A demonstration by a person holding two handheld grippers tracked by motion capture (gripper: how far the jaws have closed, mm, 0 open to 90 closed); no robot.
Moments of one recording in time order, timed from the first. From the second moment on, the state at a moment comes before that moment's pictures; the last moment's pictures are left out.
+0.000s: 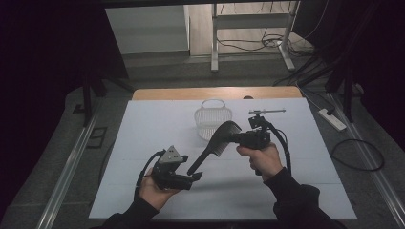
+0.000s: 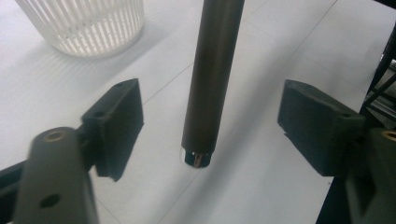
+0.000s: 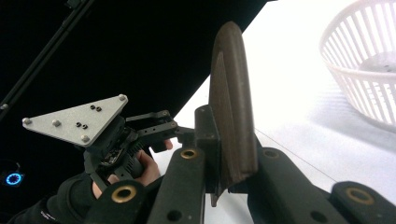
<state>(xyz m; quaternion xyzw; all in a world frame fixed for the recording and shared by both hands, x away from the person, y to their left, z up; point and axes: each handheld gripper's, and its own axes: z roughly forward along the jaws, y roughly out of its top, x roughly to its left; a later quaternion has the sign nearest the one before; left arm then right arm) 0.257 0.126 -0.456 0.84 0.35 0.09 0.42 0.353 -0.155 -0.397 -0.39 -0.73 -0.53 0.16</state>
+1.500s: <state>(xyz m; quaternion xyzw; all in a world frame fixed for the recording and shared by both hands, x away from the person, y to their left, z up) 0.237 0.190 -0.461 0.82 0.38 0.08 0.43 0.369 -0.171 -0.380 -0.39 -0.73 -0.56 0.08</state>
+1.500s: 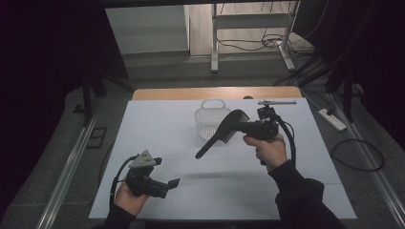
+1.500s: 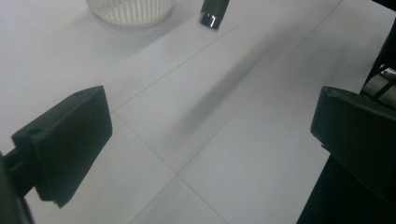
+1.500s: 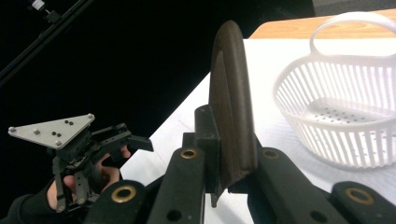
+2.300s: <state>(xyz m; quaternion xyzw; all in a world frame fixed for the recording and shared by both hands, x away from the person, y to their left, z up) 0.215 0.224 -0.460 0.80 0.41 0.08 0.43 0.390 -0.179 -0.372 -0.42 -0.71 -0.56 0.05</state>
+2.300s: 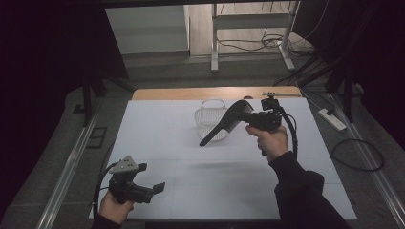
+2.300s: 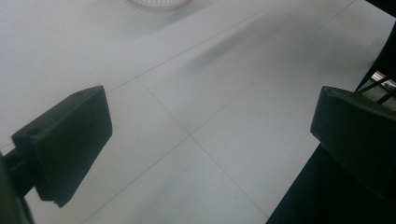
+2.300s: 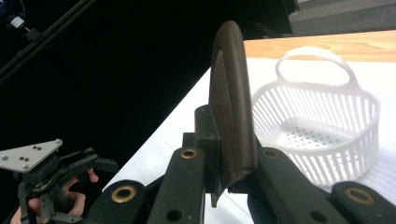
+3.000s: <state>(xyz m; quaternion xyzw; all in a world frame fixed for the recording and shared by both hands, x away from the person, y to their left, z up) 0.189 0.244 -0.461 0.80 0.43 0.10 0.41 0.405 -0.183 -0.366 -0.44 -0.70 -0.57 0.03</state>
